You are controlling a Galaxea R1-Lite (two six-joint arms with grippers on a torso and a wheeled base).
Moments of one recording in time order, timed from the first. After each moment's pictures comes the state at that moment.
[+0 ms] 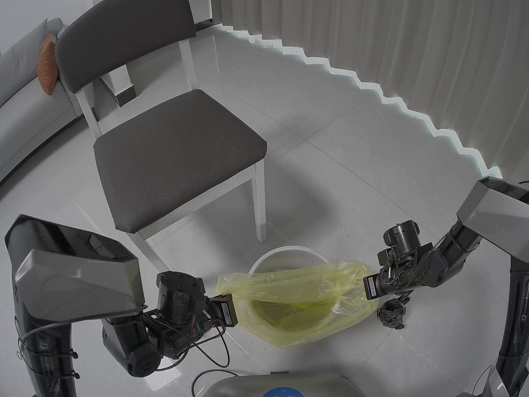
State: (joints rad) left arm -0.60 2.22 -0.43 -1.30 0.13 -0.46; right arm 0.28 2.27 -0.92 -0.37 0.03 0.11
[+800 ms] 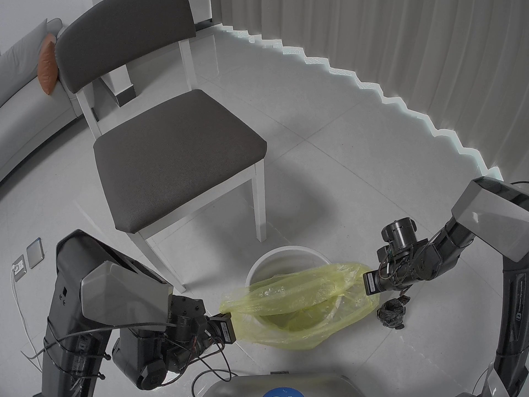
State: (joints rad) left arm -0.59 2.44 -0.36 -1.55 0.12 -0.48; right arm 0.25 2.33 -1.02 -0.31 0.03 0.11
